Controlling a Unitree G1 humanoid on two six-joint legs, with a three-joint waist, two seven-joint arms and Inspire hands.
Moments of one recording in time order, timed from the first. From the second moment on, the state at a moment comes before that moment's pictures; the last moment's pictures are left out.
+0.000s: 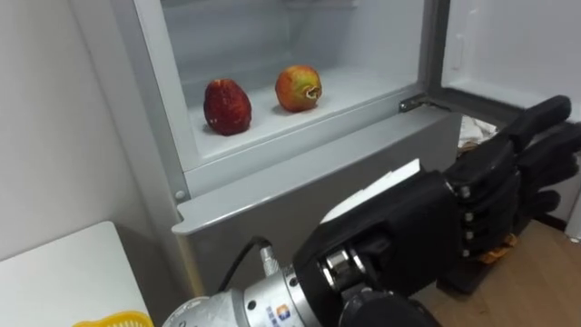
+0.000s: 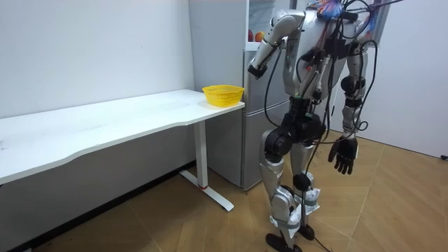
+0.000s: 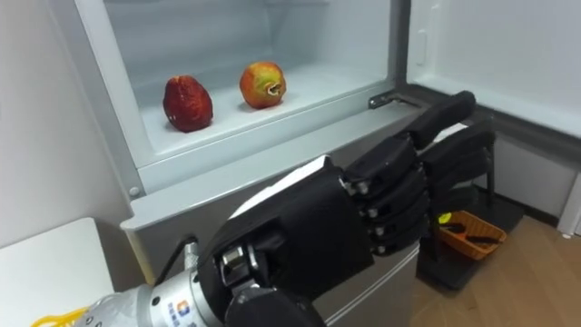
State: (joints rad) left arm -0.44 0.27 -0.45 -0.38 -0.68 0.12 -0.46; right arm 0.10 -0.34 -0.02 1.36 -0.12 0.13 0.14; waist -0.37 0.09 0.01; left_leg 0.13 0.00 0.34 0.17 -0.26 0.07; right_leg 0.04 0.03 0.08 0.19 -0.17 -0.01
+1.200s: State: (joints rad) left arm -0.06 0.30 0.57 -0.68 0.03 -0.24 0.58; right arm 0.23 -0.26 -0.14 1.36 -0.21 0.01 -0.01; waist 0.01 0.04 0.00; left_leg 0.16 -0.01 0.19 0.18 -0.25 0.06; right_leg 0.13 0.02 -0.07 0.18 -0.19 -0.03
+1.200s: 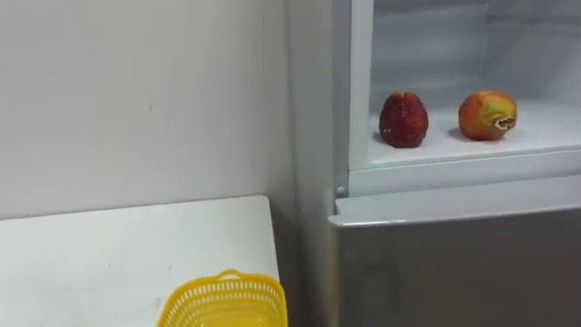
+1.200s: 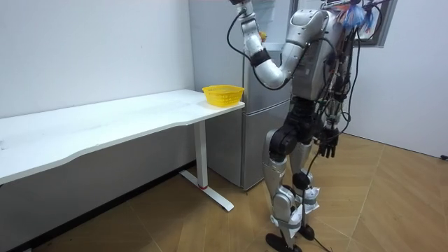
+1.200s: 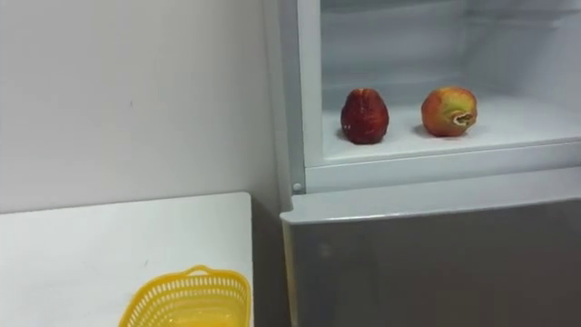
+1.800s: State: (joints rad) left arm 0.33 0.22 0.50 0.21 -0.33 -0.17 0.70; right arm 0.21 -0.26 -0.14 1.27 -0.22 0.09 0.00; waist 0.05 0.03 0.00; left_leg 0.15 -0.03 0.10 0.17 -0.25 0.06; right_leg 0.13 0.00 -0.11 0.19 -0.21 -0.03
